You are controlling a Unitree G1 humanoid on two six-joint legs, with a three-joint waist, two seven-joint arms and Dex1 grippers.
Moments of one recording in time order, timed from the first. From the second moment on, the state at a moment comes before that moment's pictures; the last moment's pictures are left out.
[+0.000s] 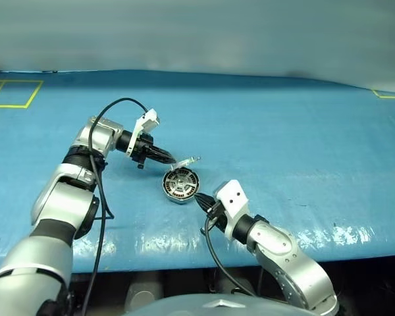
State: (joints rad) left arm -1.00 0.52 -0.37 0.85 -0.17 0.49 -1.60; right arm 0.14 -0.25 0.37 -0.71 0.15 0.71 0.34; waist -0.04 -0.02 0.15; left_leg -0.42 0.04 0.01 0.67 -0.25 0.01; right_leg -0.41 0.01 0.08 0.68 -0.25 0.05
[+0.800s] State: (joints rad) left arm -0.22 0.64 -0.04 -0.29 -0.38 0.56 -1.11; right arm -0.03 -0.47 0.21 -0.71 0.08 0.83 0.36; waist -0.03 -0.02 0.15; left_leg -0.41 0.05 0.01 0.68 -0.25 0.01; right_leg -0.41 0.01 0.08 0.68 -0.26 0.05
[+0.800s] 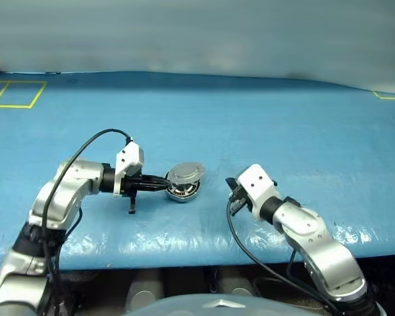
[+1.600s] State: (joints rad) left arm 0.34 0.22 -0.13 -0.39 -0.13 0.00 -0.49; right arm -0.55 -0.50 0.30 -0.07 0.22 0.57 0.90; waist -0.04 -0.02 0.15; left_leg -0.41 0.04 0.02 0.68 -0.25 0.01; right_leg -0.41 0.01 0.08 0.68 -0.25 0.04
